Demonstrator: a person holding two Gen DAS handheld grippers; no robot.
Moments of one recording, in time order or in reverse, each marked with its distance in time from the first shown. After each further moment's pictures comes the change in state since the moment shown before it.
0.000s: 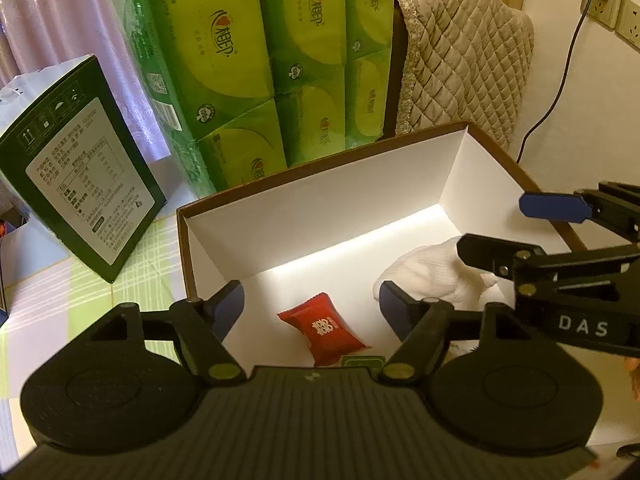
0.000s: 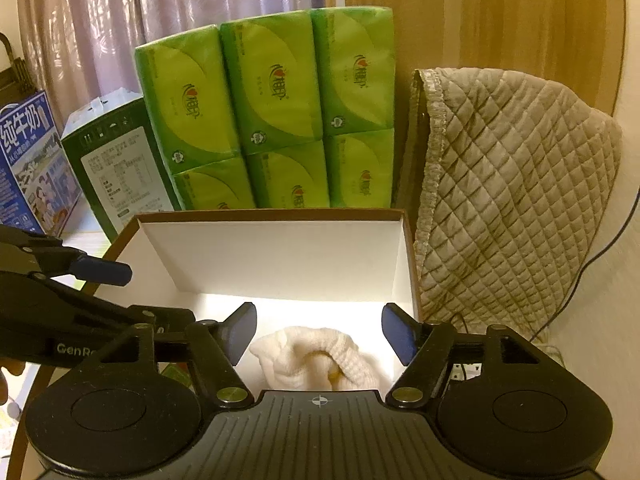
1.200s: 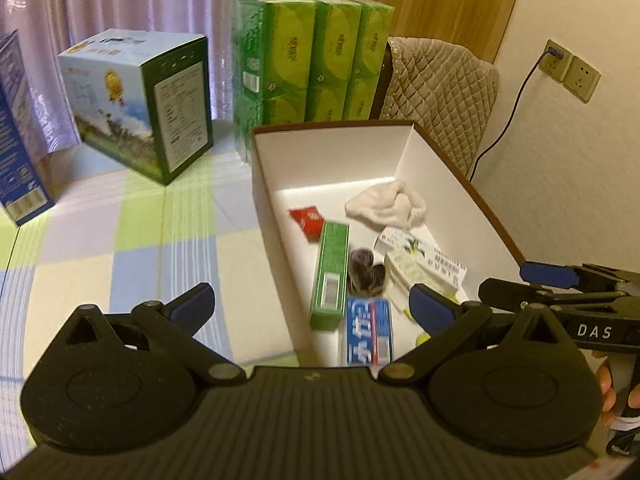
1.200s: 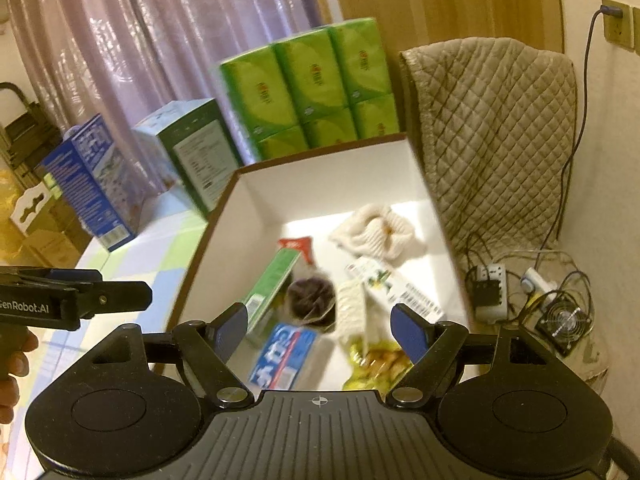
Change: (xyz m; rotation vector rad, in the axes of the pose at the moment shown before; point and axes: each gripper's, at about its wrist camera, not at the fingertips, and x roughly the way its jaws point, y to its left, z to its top) left arm -0.168 0.022 -0.121 -0.171 -0.074 -0.076; right arm -0.160 0.052 -0.086 0.167 0.025 0.096
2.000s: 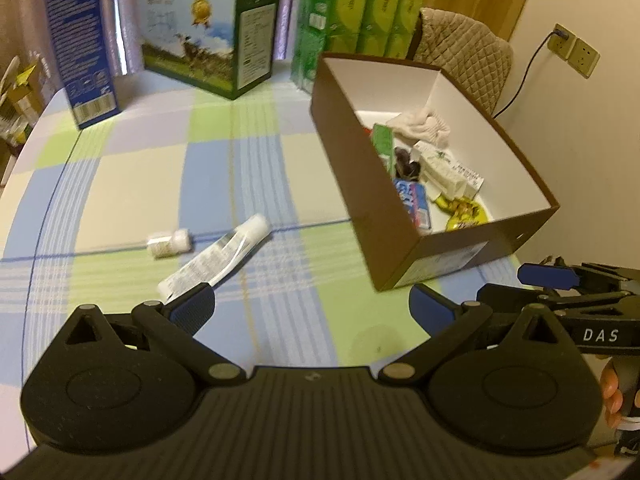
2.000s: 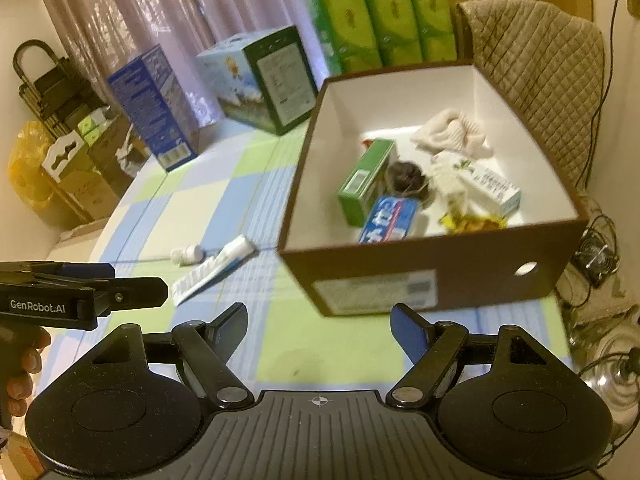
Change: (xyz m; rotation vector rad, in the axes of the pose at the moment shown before) left arm -0.083 0.059 -0.118 -0.071 0.067 0.032; right arm -0.031 0.098 -0.100 -0.025 0.128 0.054
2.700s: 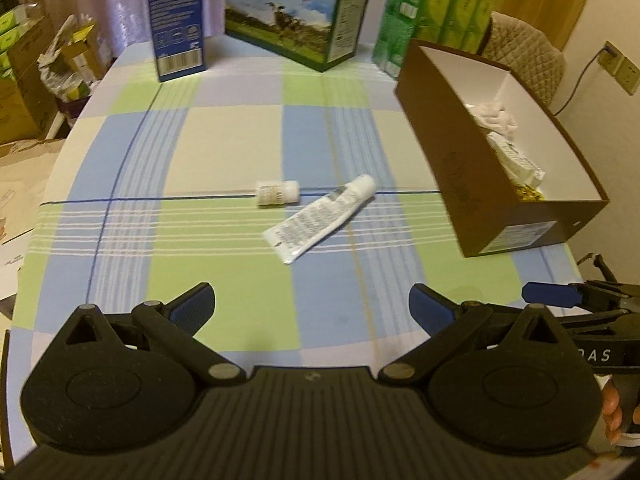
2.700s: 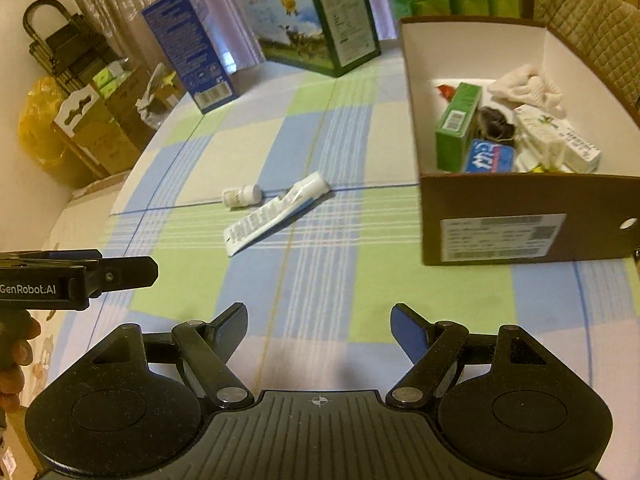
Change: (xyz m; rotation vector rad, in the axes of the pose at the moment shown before) left arm -0.022 0.089 -0.036 -0.097 0.036 0.094; right arm 0.054 0.083 -0.028 -0.031 0.125 0.028
